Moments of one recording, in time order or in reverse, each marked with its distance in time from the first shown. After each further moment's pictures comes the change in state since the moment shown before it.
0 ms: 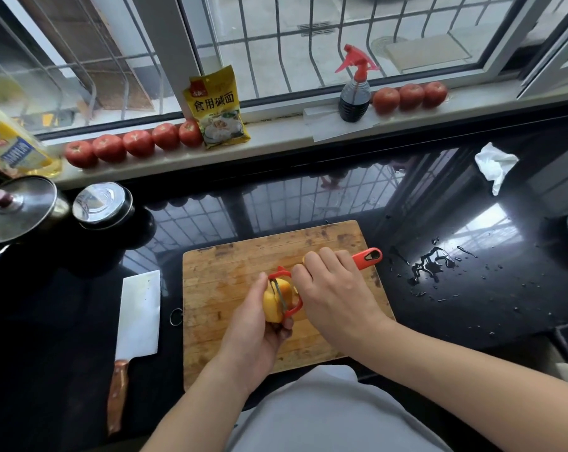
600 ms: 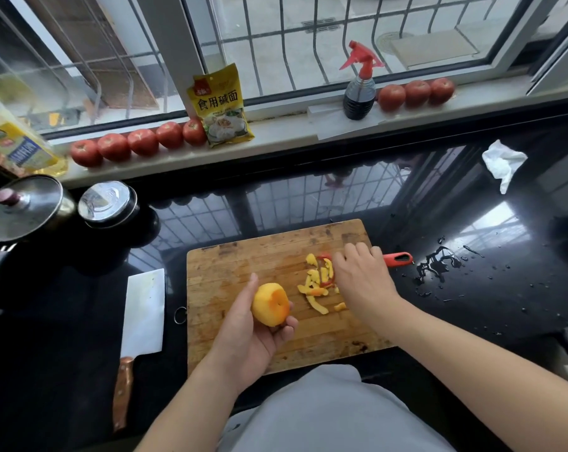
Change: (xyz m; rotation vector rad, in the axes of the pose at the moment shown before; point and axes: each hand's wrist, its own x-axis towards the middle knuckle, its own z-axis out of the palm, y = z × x) left_hand -0.002 0.008 -0.016 -0.134 -0.002 -0.123; right_hand 0.002 0.051 0.051 -0.170 -0.463 0.275
